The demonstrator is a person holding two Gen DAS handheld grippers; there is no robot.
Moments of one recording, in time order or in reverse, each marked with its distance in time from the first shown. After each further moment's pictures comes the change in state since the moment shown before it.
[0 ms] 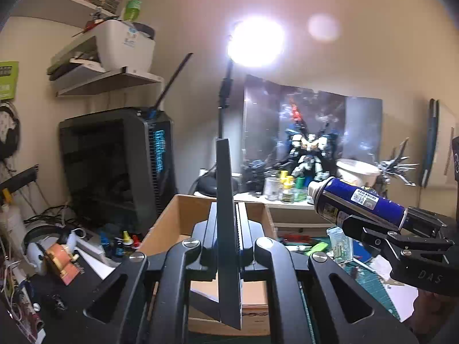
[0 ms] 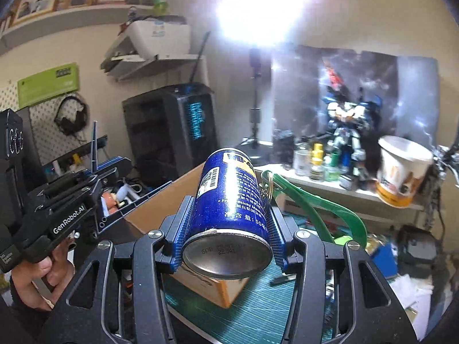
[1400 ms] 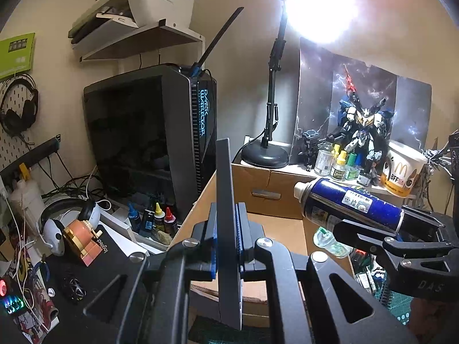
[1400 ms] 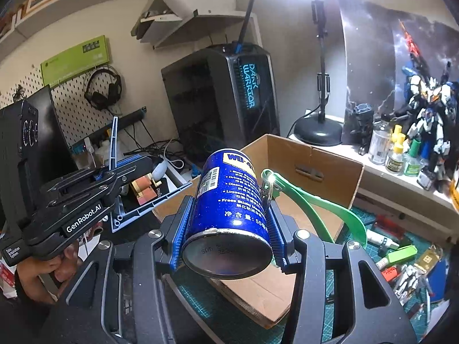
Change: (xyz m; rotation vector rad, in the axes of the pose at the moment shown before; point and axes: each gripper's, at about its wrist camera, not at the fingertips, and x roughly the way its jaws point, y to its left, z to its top) left arm 0.060 0.053 -0.011 -0.042 0.169 0.131; right arm 0.110 0.023 0.000 -0.033 0.152 0.248
